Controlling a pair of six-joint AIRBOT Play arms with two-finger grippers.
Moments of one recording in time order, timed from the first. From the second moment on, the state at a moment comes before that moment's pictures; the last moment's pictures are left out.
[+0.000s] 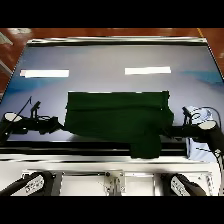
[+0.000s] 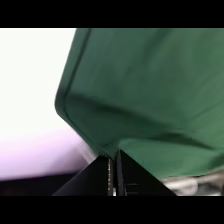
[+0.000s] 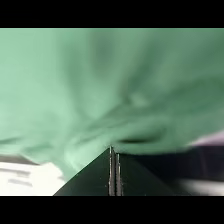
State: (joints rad) left arm 0.26 -1.15 0.63 0.85 -1.03 -1.24; right arm -0.35 -1.06 0.54 -0.87 1.07 1.24
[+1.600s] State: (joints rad) left arm 0.20 -1.70 1.48 0.85 -1.12 -1.34; right arm -0.38 -1.53 1.10 -1.01 0.88 1.36
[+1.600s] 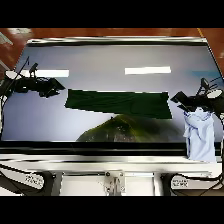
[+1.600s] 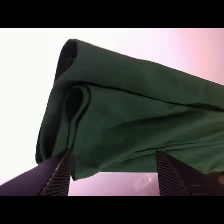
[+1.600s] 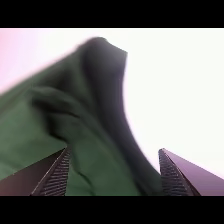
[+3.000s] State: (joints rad) left arm -0.41 -1.76 1.53 0.79 -0.97 -1.34; right arm -0.32 -1.13 1.11 -0.79 1.17 1.43
